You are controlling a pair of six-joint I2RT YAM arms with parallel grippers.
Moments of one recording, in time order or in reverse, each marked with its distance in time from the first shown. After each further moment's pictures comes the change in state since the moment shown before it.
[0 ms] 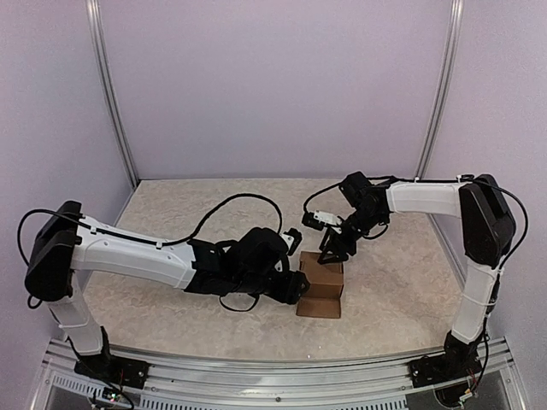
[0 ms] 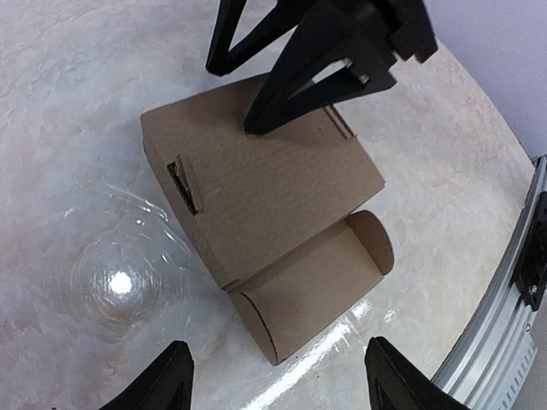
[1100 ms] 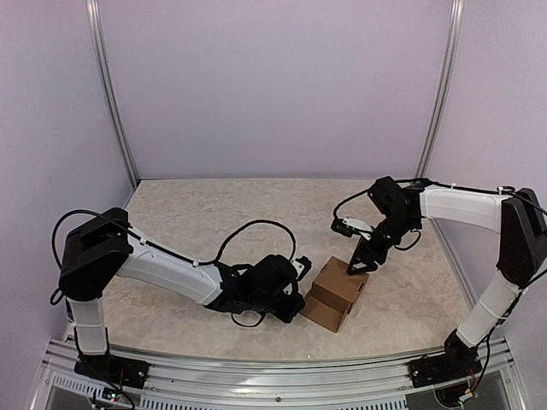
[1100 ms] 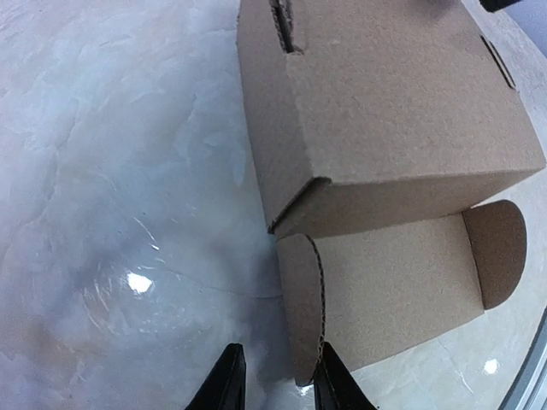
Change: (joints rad) left arm -0.010 0.208 -0.050 0.156 0.043 0.109; right arm -0.068 -0.266 -0.203 -0.181 0.043 0.182
